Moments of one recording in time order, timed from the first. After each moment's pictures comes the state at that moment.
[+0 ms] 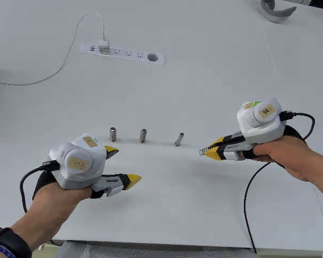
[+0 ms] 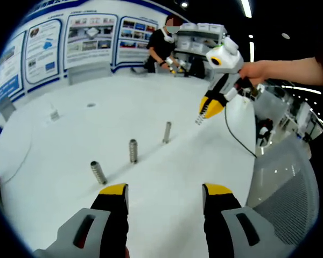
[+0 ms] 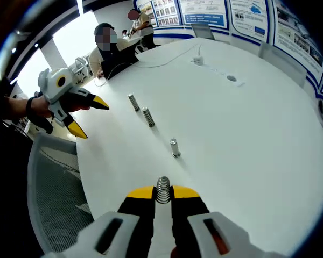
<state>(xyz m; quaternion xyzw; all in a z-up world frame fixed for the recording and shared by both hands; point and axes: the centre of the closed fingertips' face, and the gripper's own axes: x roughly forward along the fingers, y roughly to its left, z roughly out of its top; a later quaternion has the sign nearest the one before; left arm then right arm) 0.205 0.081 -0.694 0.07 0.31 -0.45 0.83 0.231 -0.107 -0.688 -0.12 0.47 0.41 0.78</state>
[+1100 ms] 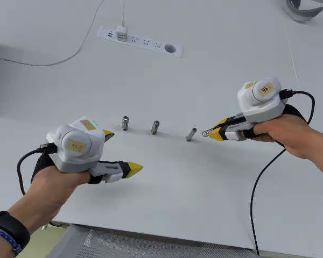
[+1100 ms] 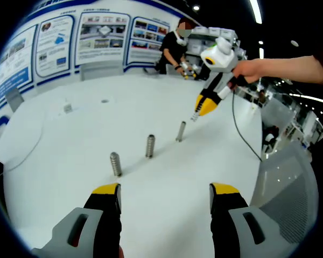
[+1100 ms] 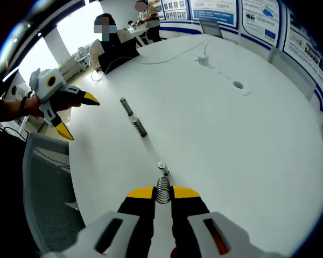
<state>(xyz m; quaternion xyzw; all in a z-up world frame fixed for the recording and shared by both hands) 0.213 0.108 -0.693 0.05 0.32 -0.42 0.85 0.267 -0.082 -0.687 -0.16 0.48 0.42 0.76</state>
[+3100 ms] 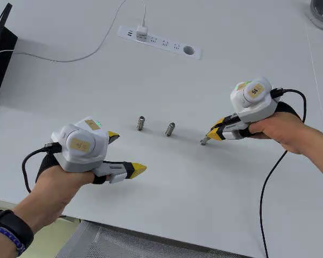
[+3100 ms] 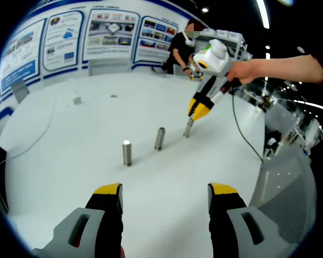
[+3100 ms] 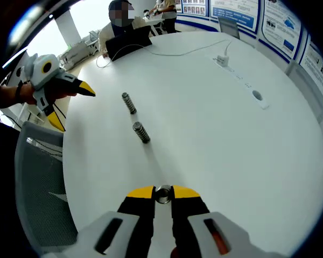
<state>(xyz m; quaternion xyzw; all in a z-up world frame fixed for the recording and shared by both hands) 0.209 0.131 -0.695 0.03 0.33 -0.40 0.86 0.282 -0.049 -0.707 -0.22 0.48 0.45 0.72</state>
